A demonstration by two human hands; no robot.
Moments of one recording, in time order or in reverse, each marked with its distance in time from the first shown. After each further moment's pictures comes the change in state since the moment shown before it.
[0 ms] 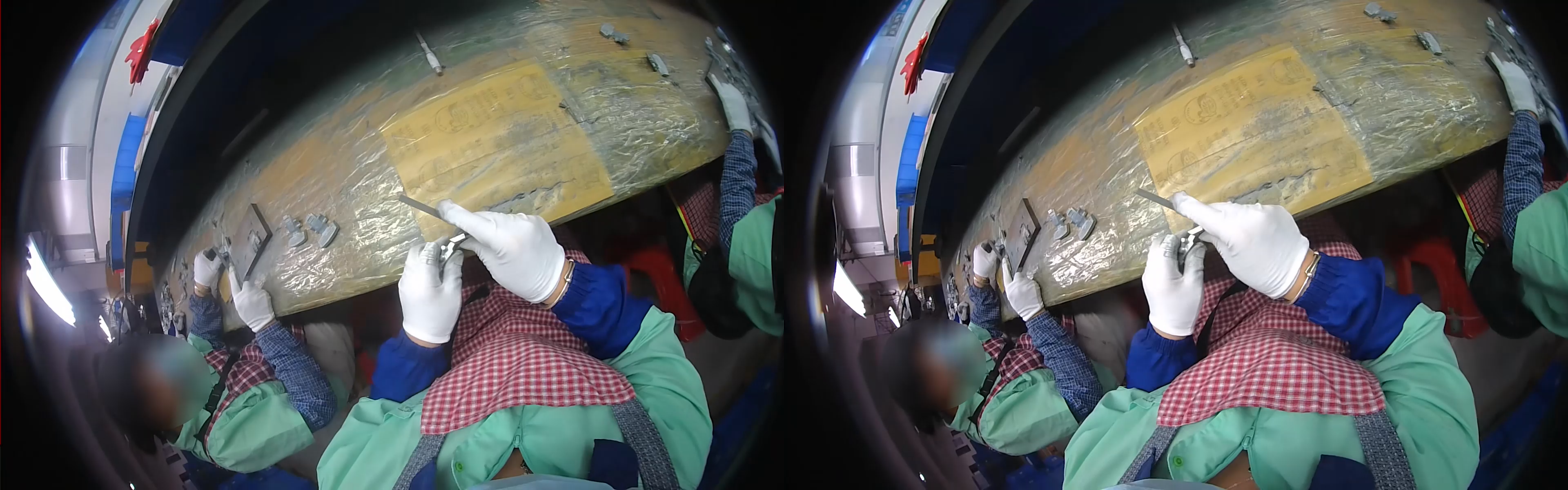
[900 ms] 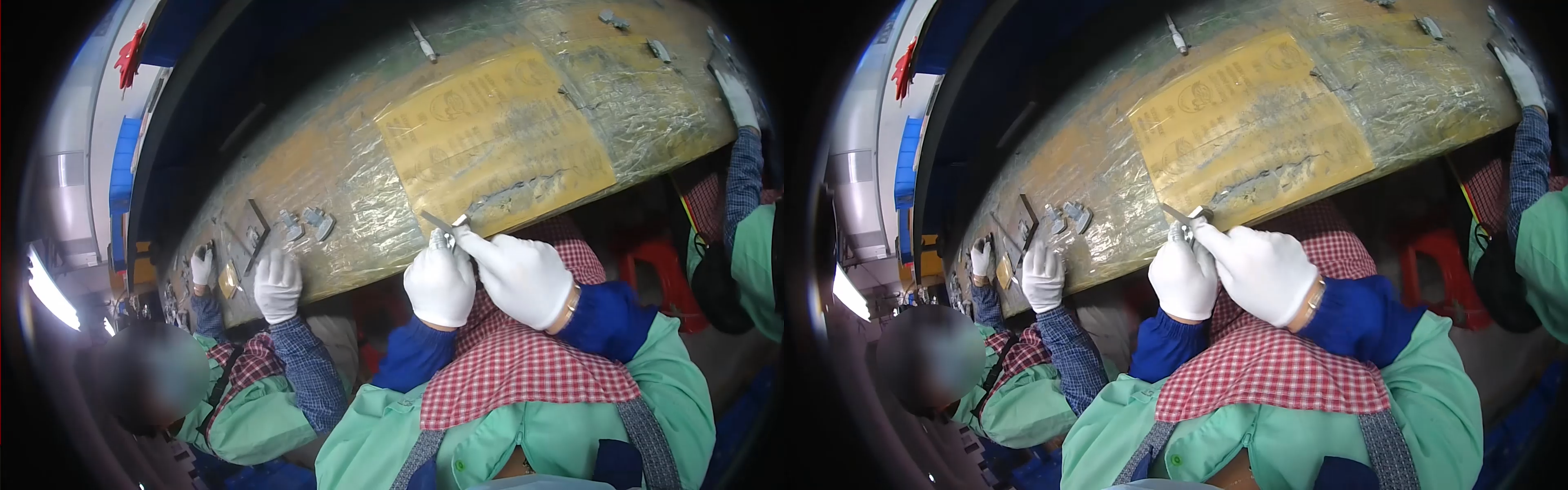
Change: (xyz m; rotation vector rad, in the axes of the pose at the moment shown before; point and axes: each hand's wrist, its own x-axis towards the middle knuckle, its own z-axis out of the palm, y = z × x) left_hand -0.002 0.004 0.018 0.283 0.002 0.099; right_hand -0.037 -0.020 -0.003 -0.038 -0.109 0.109
